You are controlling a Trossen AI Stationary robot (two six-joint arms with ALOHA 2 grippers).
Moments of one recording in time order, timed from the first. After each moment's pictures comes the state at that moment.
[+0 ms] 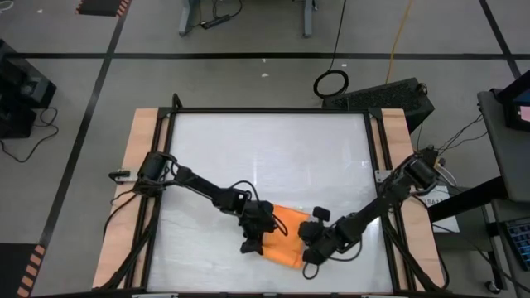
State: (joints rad) left arm -0.25 2.06 1.14 0.07 0.70 -0.51; right arm 0.64 1.82 0.97 -0.37 0.40 0.88
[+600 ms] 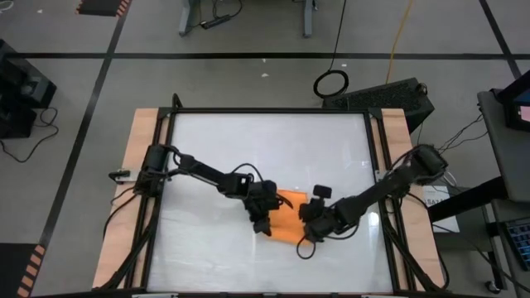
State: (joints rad) left arm -0.10 2.06 1.14 0.06 0.71 -0.69; right arm 0.50 1.69 0.96 -0.58 0.49 0.62
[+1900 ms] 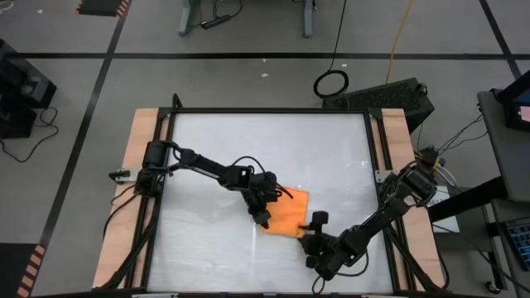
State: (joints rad) left arm -0.03 2.06 1.14 -0.06 0.77 -0.70; right arm 0.77 1.90 0.96 -0.27 0.79 0.64
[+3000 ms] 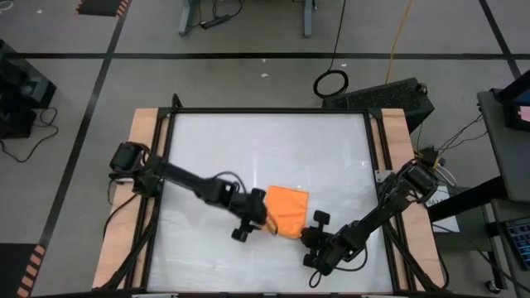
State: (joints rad) left arm -0.25 1.78 1.13 -0.26 0.12 0.10; right arm 0.74 1.87 0.94 -0.26 0.62 0.88
